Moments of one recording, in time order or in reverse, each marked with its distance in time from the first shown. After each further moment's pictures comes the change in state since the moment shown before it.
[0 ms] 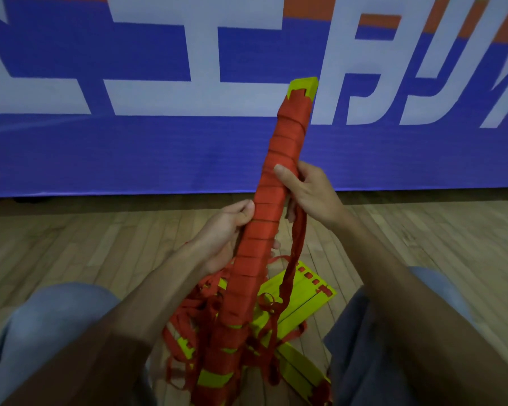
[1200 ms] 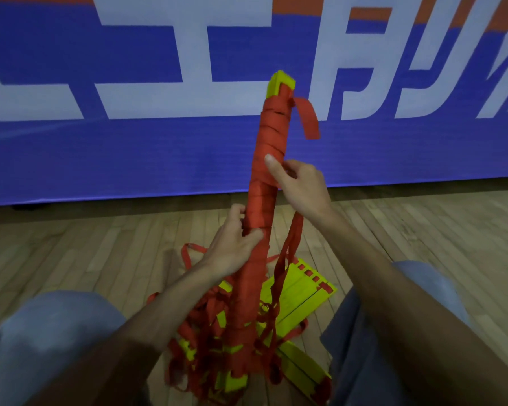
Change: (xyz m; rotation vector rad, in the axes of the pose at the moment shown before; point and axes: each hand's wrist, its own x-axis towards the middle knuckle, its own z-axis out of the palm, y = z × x) left_hand 0.019 -0.033 0.003 0.593 0.272 0.192; right_hand 0.008 0.009 0.005 -0.224 0.228 0.047
